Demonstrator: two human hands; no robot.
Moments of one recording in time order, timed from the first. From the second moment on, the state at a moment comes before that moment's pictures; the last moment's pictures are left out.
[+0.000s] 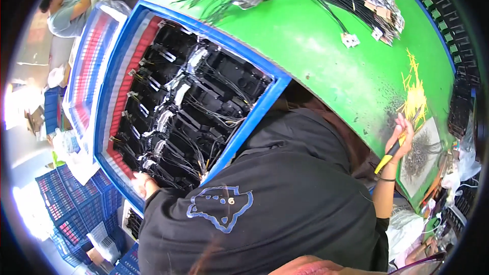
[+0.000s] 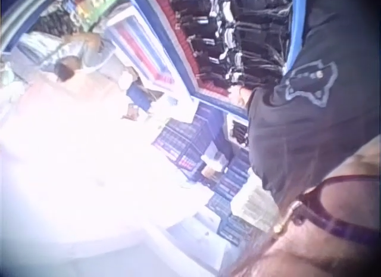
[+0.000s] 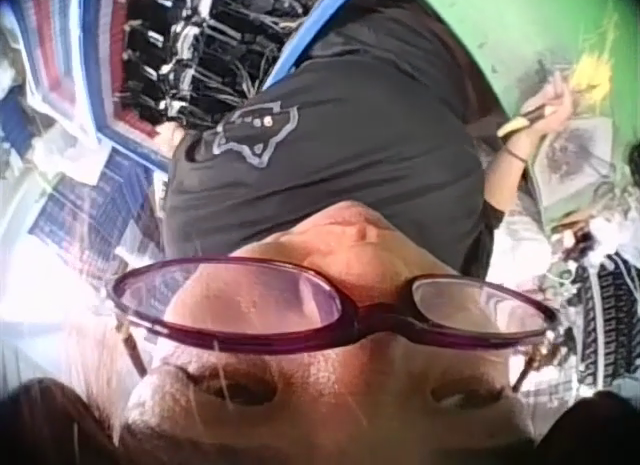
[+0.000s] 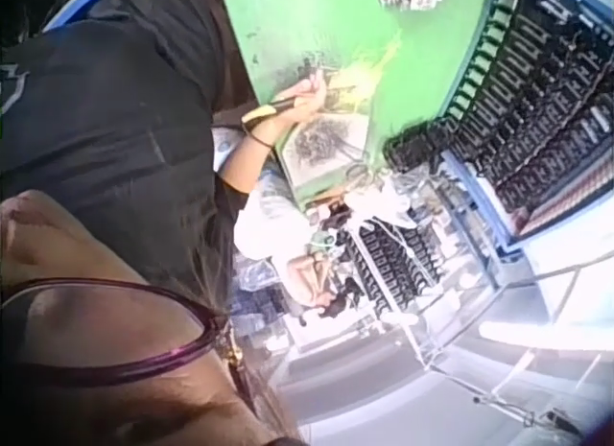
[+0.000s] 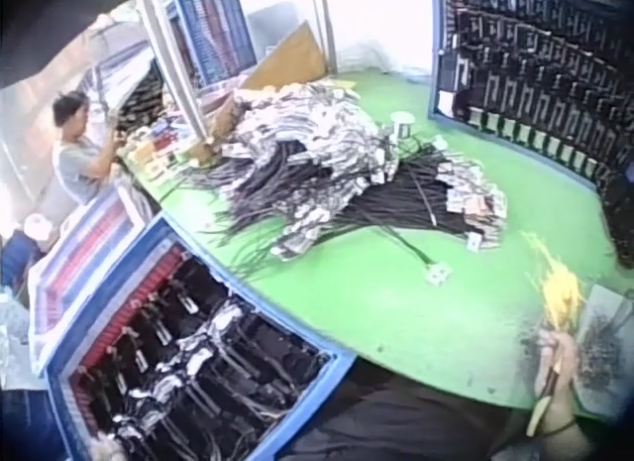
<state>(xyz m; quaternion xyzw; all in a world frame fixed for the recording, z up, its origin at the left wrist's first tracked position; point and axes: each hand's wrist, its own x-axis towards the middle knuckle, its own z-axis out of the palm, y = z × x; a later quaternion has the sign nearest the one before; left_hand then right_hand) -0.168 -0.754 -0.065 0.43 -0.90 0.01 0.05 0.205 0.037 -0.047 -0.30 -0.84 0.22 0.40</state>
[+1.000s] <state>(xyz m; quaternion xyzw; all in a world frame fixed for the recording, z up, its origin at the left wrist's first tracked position) -0.131 0.009 0.049 -0.74 -0.55 -0.36 -0.13 0.164 0.028 0.007 -0.35 -0.68 0.43 0.47</state>
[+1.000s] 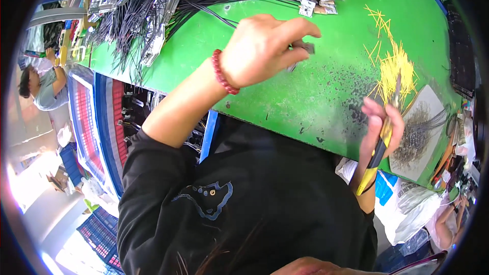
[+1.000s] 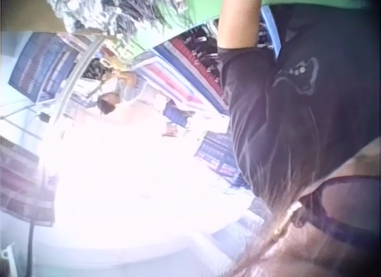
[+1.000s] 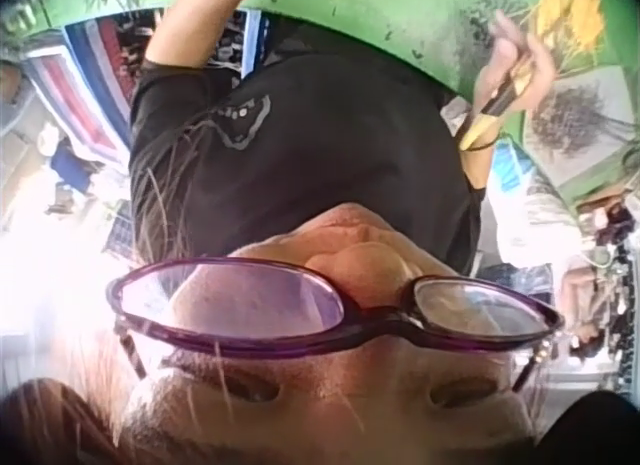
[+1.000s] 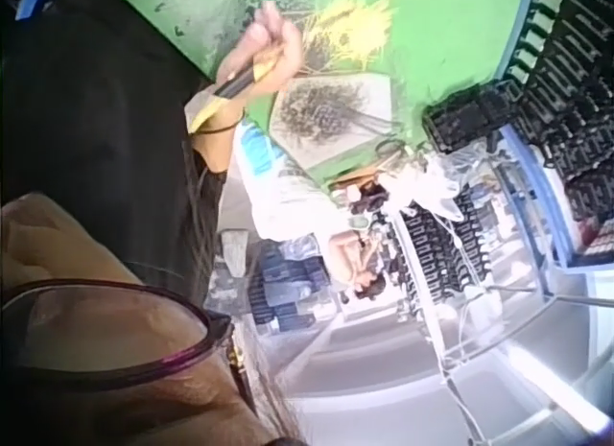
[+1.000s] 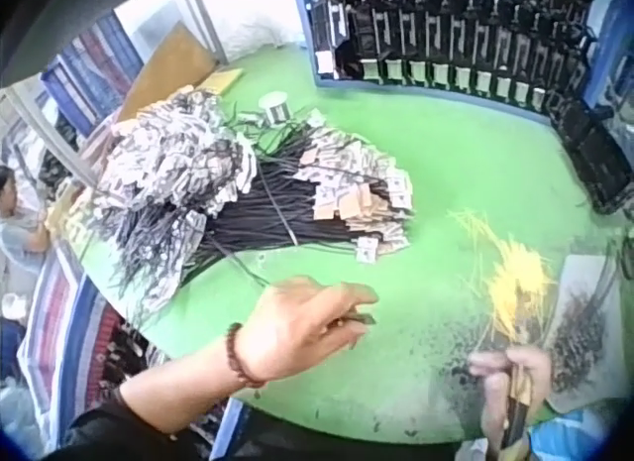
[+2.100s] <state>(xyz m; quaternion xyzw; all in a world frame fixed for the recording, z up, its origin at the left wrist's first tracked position) -0.198 0.068 0.099 -0.81 -0.41 -0.33 0.28 0.231 0.064 0.073 -0.34 -0.65 0.31 0.61</state>
